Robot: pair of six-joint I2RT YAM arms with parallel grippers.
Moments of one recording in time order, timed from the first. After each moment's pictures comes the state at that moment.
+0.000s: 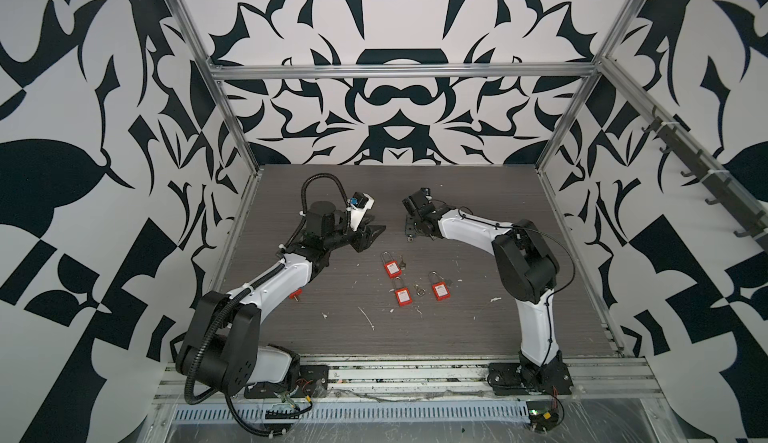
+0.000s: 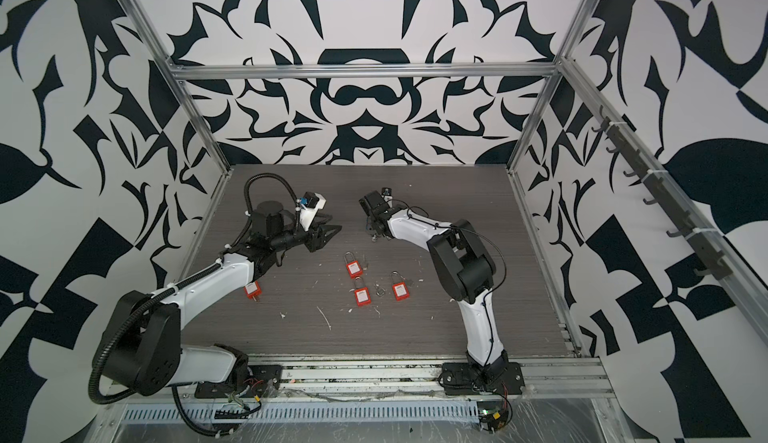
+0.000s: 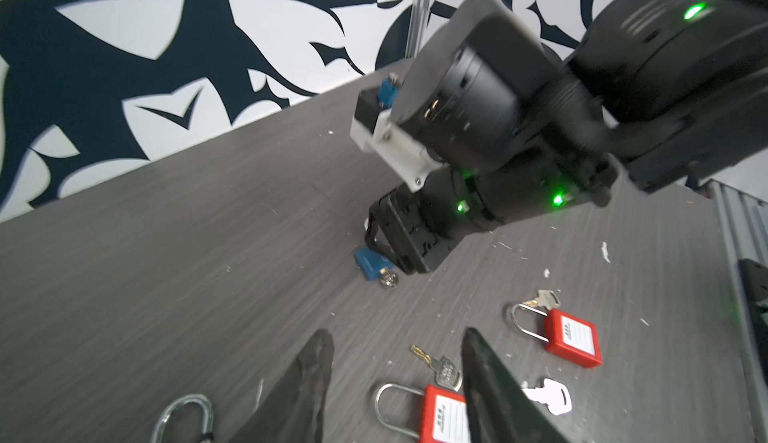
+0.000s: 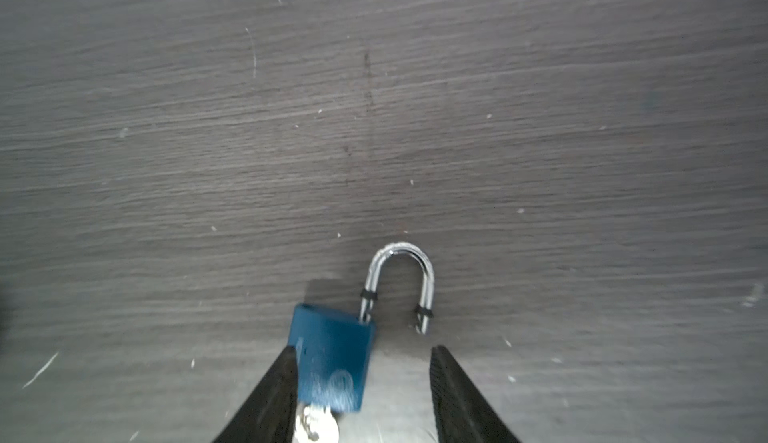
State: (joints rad) left arm -0.39 1.38 0.76 0.25 0.57 0.10; right arm 0.62 2.10 1.50 -0.43 0.28 0.65
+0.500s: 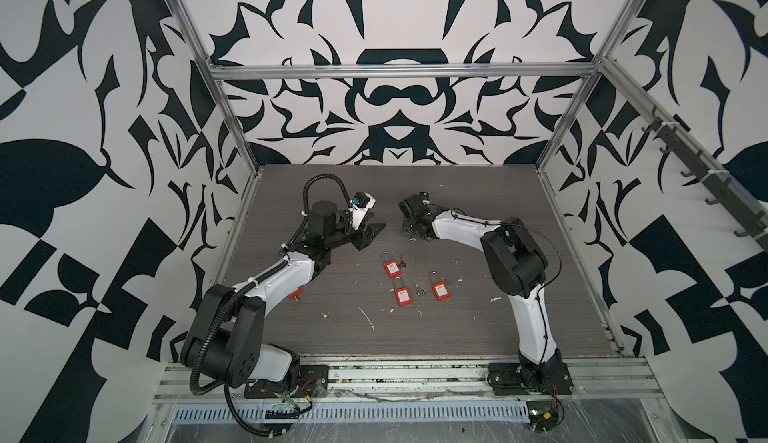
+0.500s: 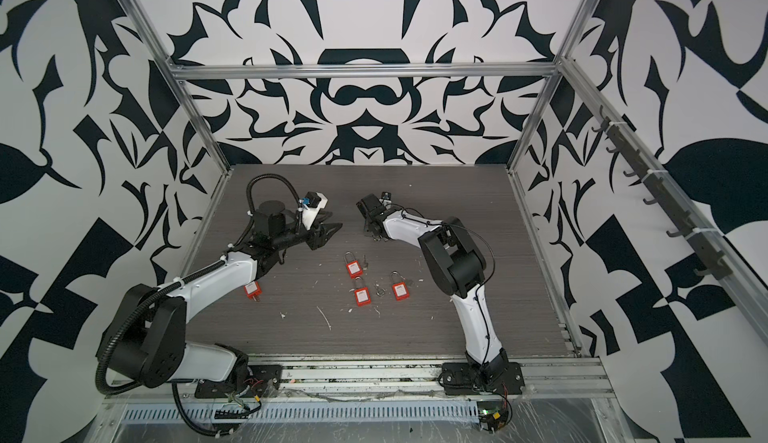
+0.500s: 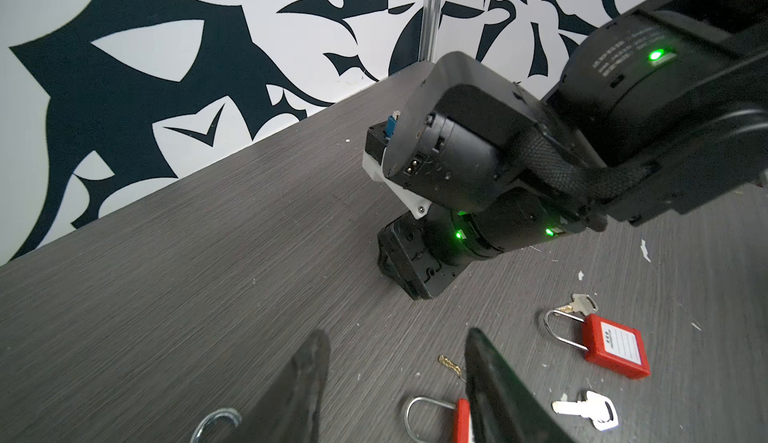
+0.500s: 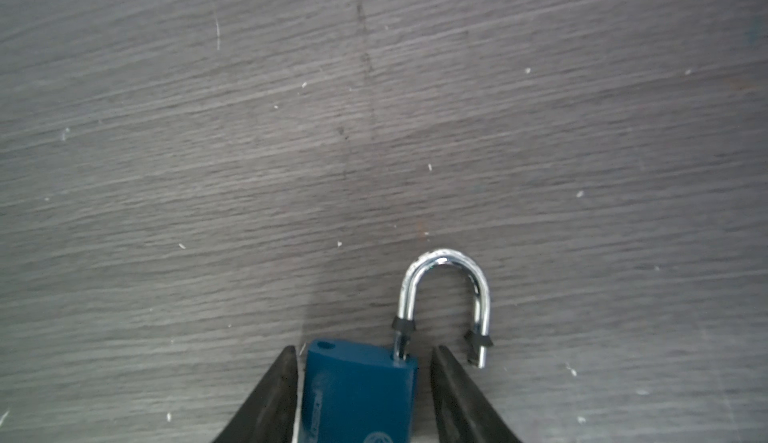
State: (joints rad) left arm -0.39 1.42 0.76 0.30 0.54 0.15; right arm 0.62 2.16 1.53 -0.42 0.27 0.73
